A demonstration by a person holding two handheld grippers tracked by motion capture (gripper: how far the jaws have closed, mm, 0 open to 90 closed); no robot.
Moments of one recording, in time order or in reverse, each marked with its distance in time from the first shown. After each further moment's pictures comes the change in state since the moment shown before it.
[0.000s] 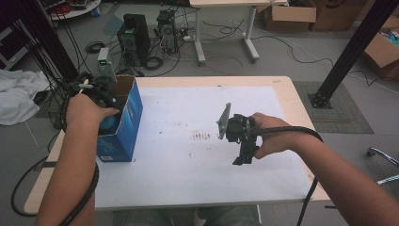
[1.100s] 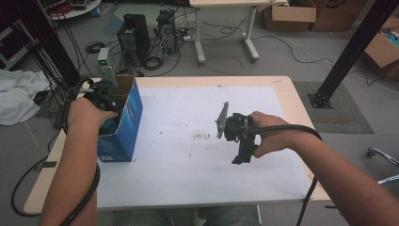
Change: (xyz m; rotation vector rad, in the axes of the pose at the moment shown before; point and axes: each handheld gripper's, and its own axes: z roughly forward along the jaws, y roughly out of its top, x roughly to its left) left arm 0.006 0.004 0.021 0.024 -0.034 -0.019; right arm -0.002 0.004 -0.002 0.013 -0.001 0.002
